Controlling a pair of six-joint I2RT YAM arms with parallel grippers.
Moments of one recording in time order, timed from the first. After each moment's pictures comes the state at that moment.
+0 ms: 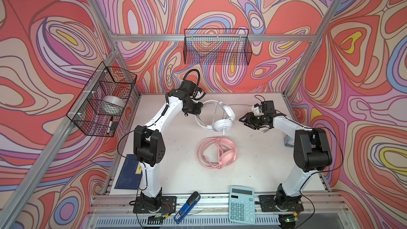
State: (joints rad) left arm -0.35 1.97 1.89 -0.98 0.26 -0.06; right arm 0.07 1.79 1.12 -0.26 -0.61 0.65
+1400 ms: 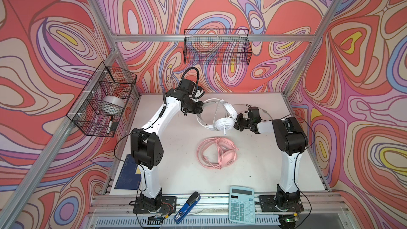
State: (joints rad) left arm -0.35 1.92 1.88 -0.98 0.33 -0.08; right arm 0.17 2.14 1.13 0.36 -0.66 1.24
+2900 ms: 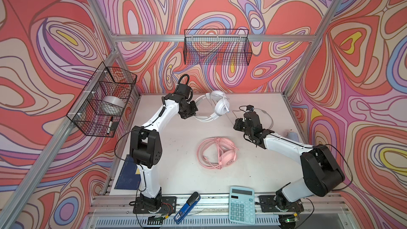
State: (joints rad) left arm -0.30 1.93 1.74 -0.89 0.20 -0.71; right arm 0.47 1.49 0.83 0.13 0.17 0.55
